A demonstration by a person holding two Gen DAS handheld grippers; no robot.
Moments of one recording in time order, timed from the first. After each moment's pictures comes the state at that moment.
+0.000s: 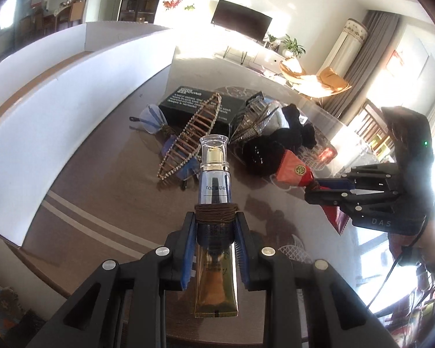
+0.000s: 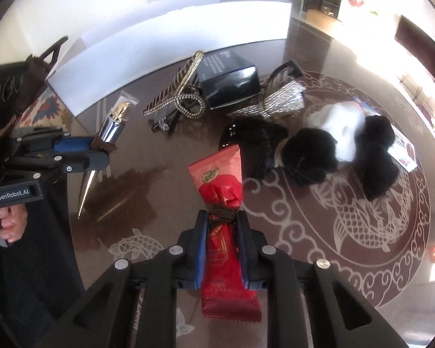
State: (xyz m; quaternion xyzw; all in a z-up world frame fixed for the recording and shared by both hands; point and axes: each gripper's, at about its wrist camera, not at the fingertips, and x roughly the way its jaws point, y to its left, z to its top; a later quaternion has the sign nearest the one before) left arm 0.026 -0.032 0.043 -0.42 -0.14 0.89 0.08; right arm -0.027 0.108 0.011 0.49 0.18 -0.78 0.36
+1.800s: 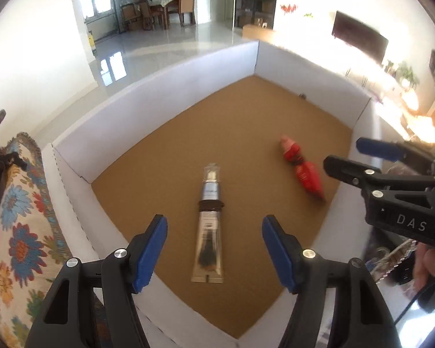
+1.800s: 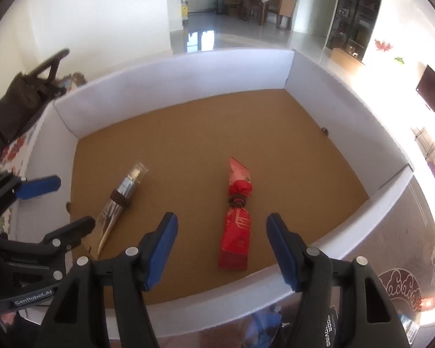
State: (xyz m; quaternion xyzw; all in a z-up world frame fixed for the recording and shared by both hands) left arm -0.048 -0.263 0.100 -0.44 -0.13 0.86 -0.21; right arm -0.116 -0.172 0.081 0.42 0.21 -0.79 0.40
